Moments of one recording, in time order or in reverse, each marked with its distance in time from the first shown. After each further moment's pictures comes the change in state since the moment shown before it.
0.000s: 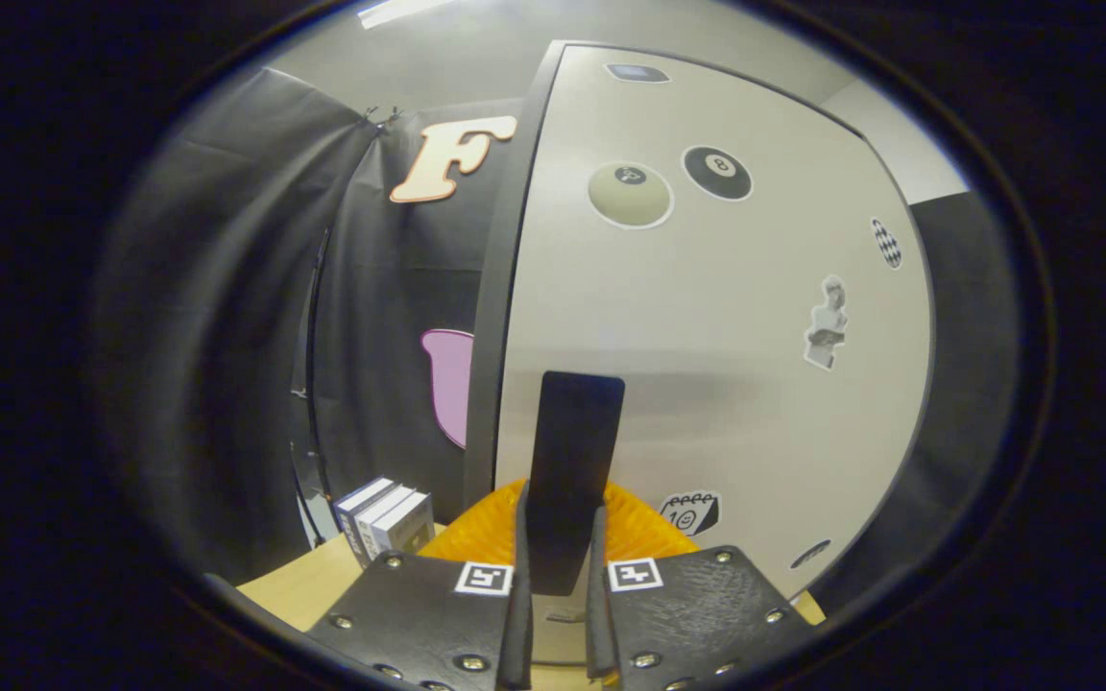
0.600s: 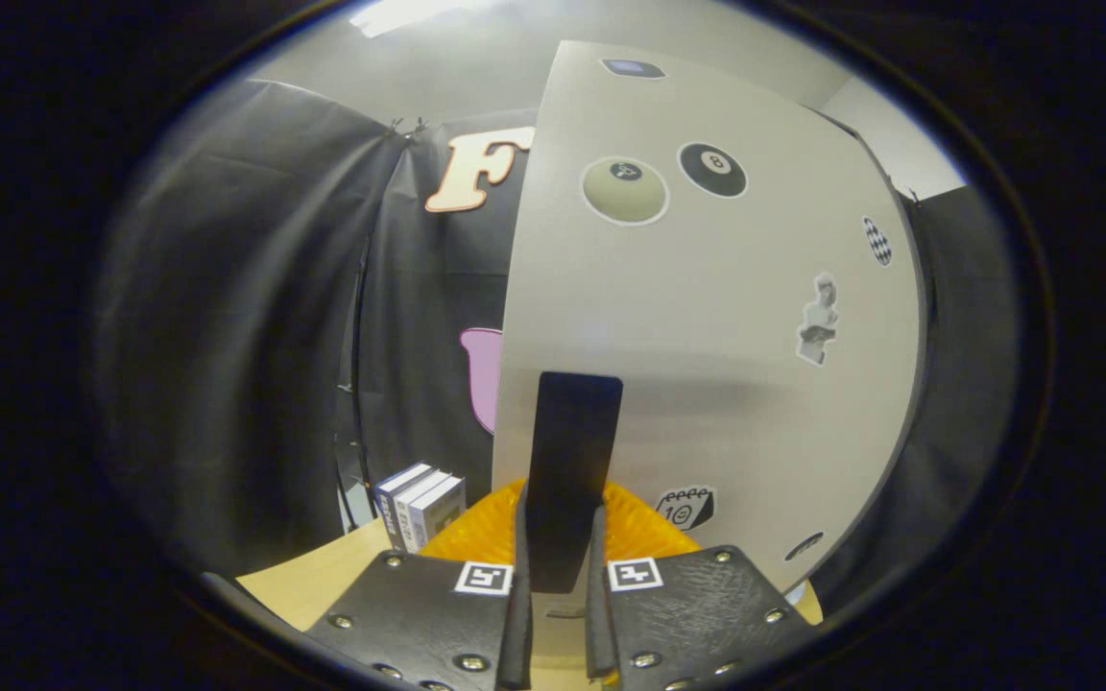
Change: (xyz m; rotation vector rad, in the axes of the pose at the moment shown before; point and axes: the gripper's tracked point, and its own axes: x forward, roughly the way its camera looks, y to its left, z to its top) arm -0.040 -0.004 0.001 0.054 0.007 0.124
